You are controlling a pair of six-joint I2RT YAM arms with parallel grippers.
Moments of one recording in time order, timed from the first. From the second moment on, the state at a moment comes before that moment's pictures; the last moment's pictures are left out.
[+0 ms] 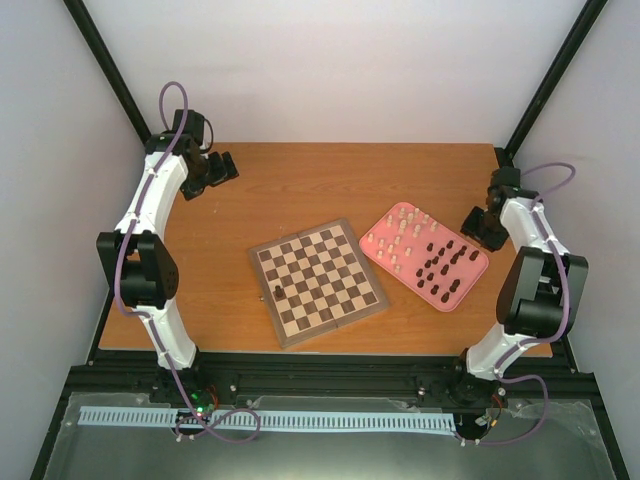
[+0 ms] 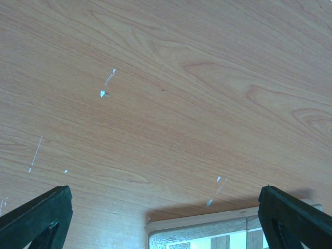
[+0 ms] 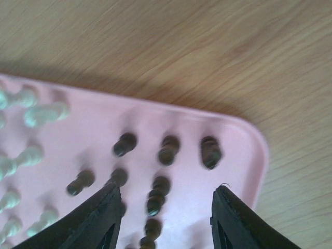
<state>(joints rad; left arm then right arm) -0.04 1.87 1.84 -1.07 0.06 -0.49 -0.23 1.69 1.26 -0.86 -0.04 0.41</state>
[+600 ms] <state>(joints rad) -0.04 1.87 1.84 -1.07 0.06 -0.49 -0.09 1.72 1.21 -0.87 -0.06 0.45</state>
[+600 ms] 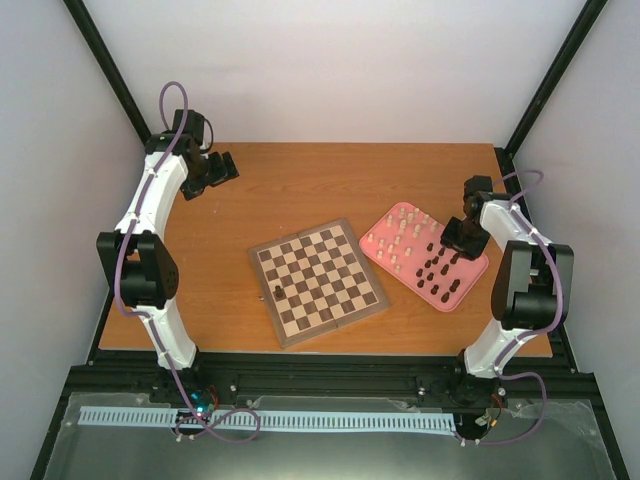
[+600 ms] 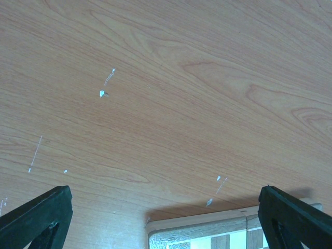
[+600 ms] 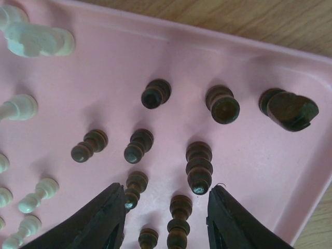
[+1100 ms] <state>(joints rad) -0.04 1.87 1.84 -1.07 0.06 -0.48 -0.09 1.78 1.20 -0.87 -0.04 0.46</state>
